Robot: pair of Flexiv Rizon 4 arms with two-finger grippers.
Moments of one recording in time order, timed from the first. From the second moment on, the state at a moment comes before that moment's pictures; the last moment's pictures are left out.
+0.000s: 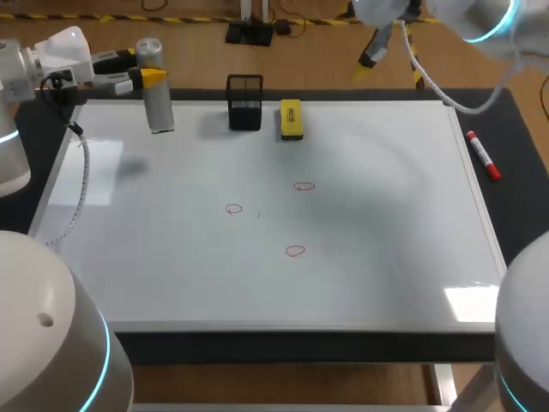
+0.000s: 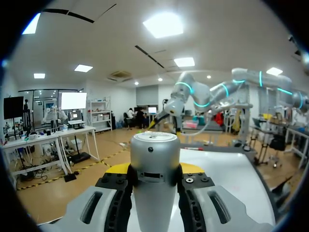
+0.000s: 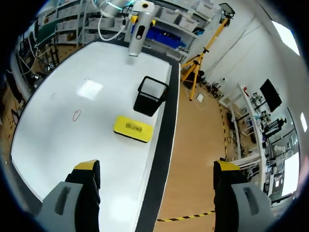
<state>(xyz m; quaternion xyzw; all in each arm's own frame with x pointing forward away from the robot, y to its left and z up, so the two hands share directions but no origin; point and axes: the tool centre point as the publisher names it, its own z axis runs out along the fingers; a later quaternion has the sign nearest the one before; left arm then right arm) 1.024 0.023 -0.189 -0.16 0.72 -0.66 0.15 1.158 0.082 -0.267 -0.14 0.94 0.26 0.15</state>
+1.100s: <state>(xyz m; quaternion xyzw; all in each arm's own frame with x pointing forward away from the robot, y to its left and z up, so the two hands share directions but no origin) 1.024 0.023 -0.189 -0.16 0.72 -0.66 0.15 1.151 0.092 -0.280 -0.52 0.85 -0.05 0.03</state>
